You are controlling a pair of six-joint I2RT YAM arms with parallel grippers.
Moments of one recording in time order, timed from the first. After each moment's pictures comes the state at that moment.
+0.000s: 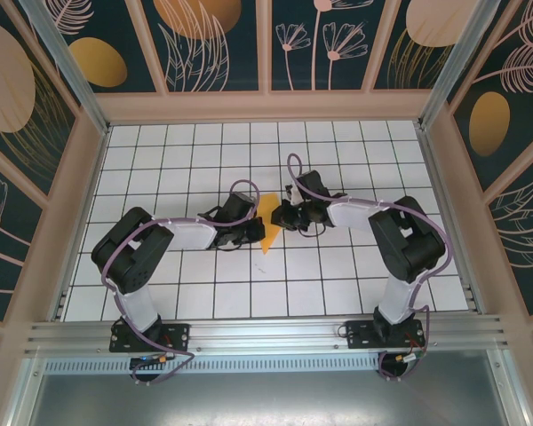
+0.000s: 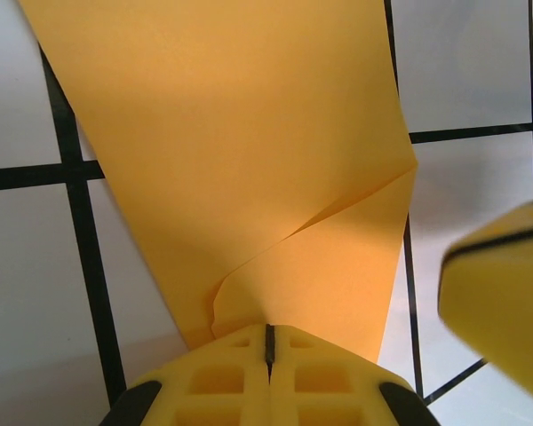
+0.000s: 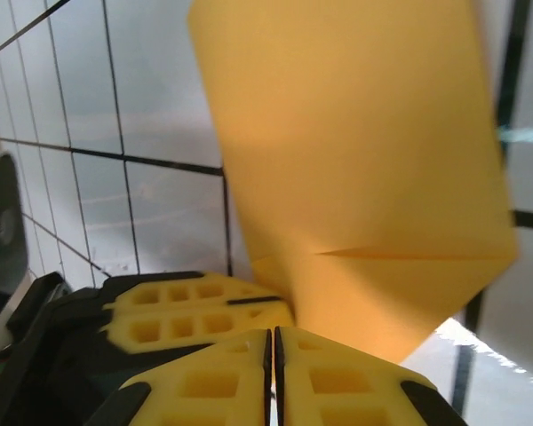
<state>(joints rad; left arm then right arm) -0.69 1.80 0.84 0.05 0.20 -0.76 0.58 1.79 0.96 -0.10 -0.53 0.76</state>
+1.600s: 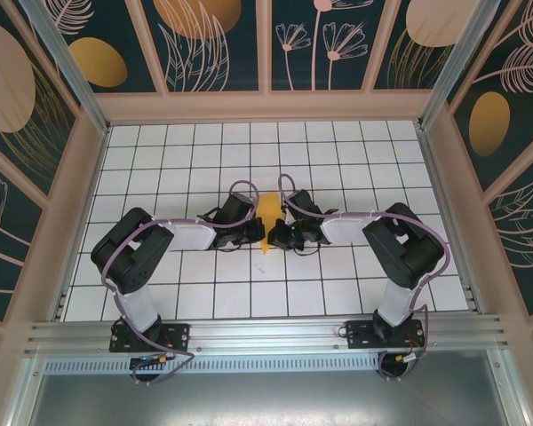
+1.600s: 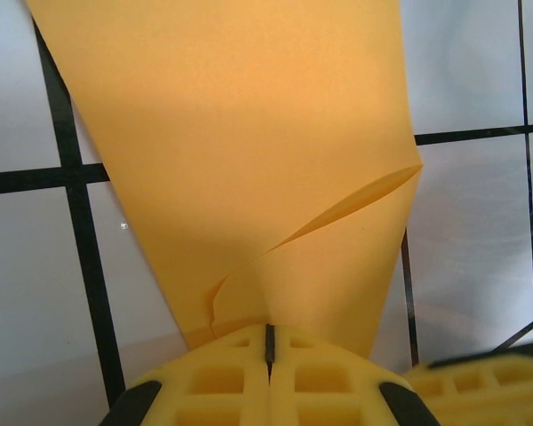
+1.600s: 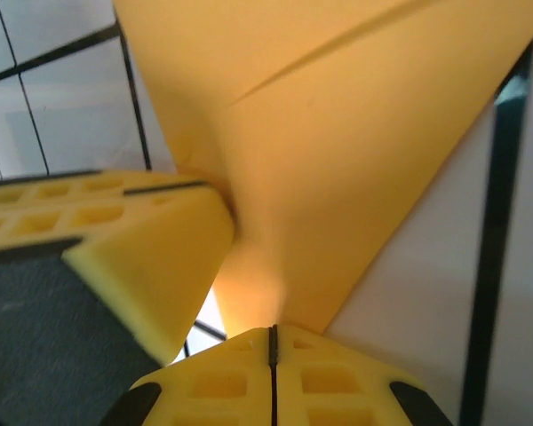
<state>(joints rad) -0.69 1.80 0.82 0.09 0.20 -0.76 0.70 1.77 0.84 -0.06 -0.45 0.89</state>
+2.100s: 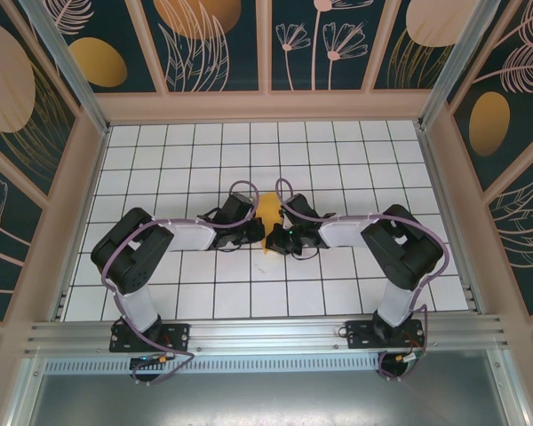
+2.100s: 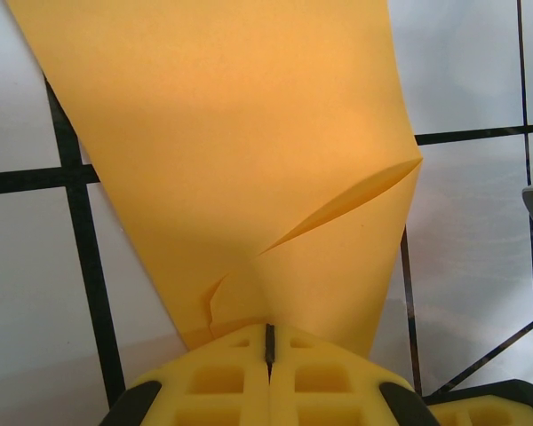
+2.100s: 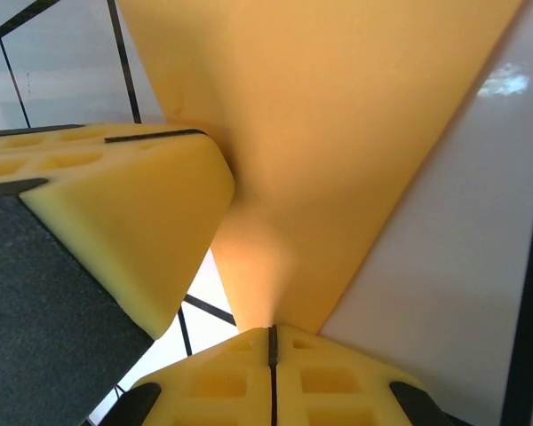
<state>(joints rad) -0.69 1.80 0.82 0.09 0.20 -0.76 0.73 1.77 0.82 -0.04 -0.44 0.92</state>
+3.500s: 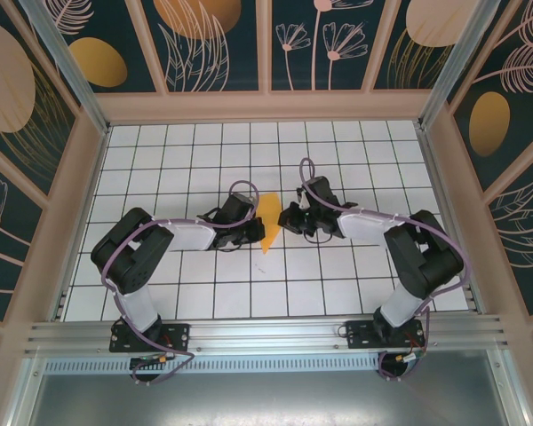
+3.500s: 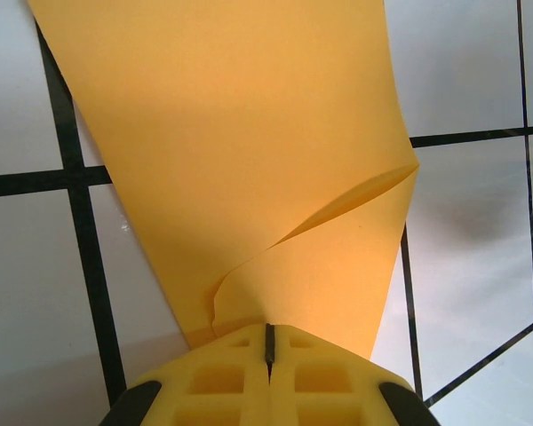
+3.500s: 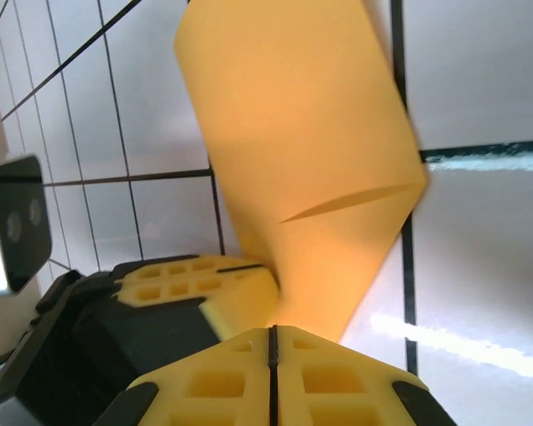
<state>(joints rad) -0.69 1.80 0.82 0.09 0.20 -0.76 0.57 1.66 0.84 -0.04 -0.44 0.88</state>
